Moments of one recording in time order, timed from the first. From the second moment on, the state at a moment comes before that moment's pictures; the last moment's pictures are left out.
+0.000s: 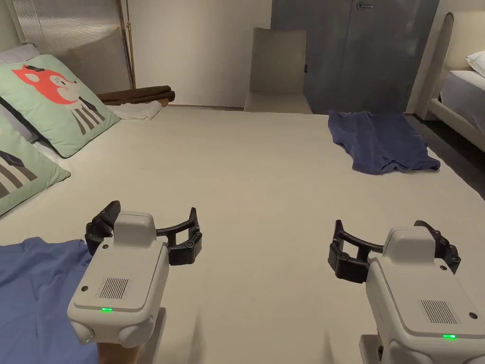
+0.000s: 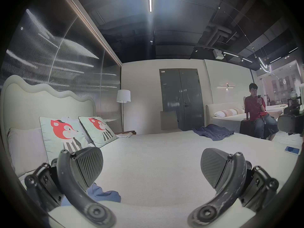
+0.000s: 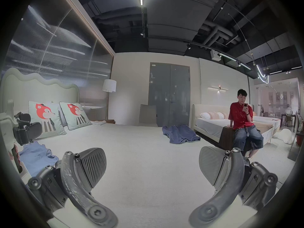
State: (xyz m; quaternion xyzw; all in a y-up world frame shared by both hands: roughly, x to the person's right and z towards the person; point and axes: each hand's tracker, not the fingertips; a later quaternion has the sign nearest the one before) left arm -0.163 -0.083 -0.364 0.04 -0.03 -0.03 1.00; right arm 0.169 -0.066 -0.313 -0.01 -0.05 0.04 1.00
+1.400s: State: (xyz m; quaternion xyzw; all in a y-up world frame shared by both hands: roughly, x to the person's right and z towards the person) left arm -0.165 -0.081 -0.361 0.05 -0.03 -0.04 1.00; right arm 0.169 -0.060 -0.312 0.00 -0.05 0.04 1.00
